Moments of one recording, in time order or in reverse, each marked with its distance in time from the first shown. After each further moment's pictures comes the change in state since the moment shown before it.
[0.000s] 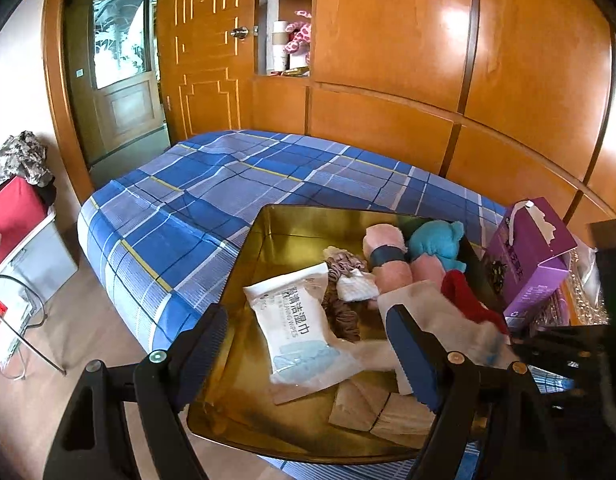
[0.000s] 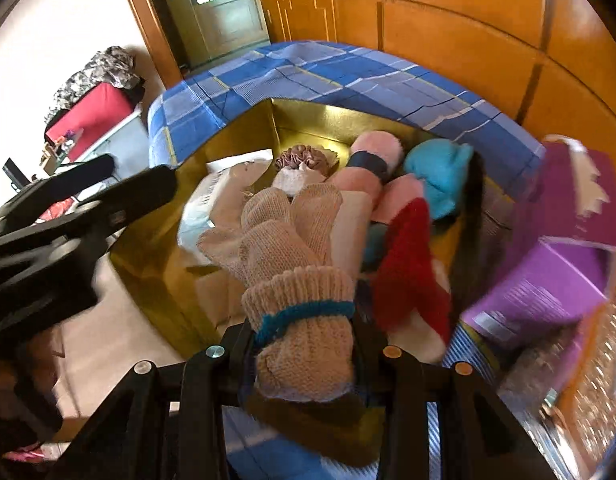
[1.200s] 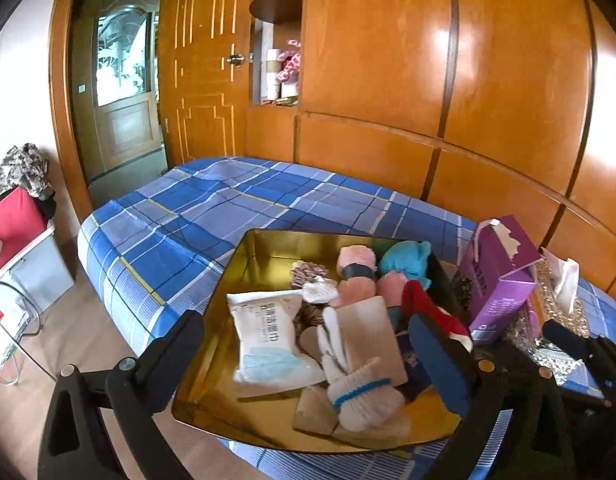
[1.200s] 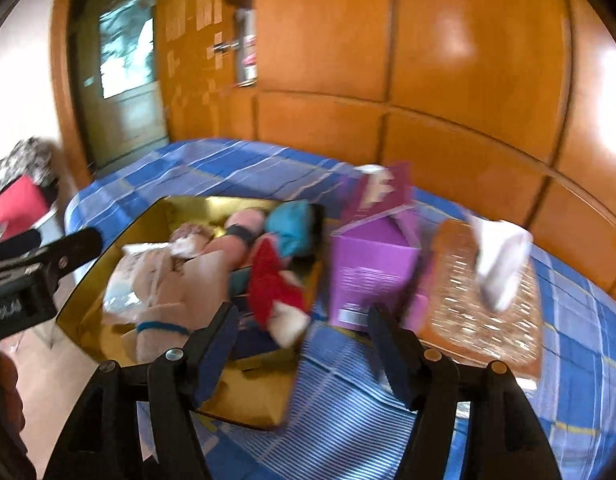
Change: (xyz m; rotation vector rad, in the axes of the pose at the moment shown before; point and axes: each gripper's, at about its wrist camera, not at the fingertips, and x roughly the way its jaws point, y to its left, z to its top) left arm -0.037 -0.026 -0.005 0.007 -0.105 -0.025; right arm -0.085 -0.019 -0.058 0.240 -0.373 -0.367
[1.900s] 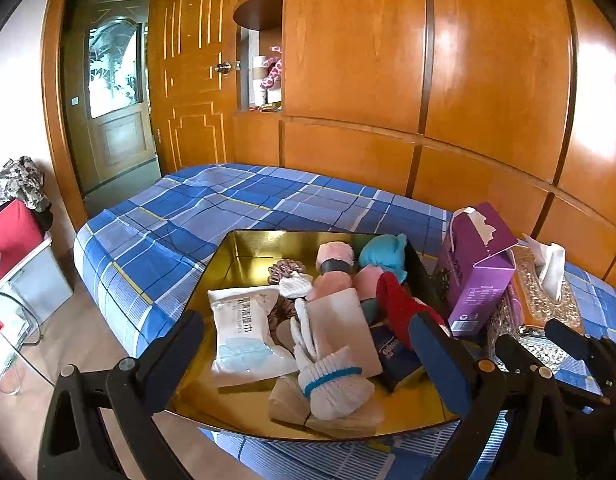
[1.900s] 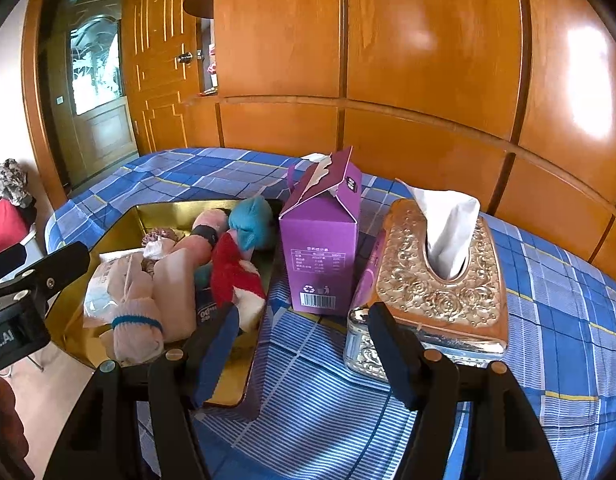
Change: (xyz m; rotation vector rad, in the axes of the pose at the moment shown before) left arm -0.010 -0.025 -0.011 0.033 -0.017 -0.001; right arm -0.011 -0.019 -0.014 0.066 -0.008 -0.064
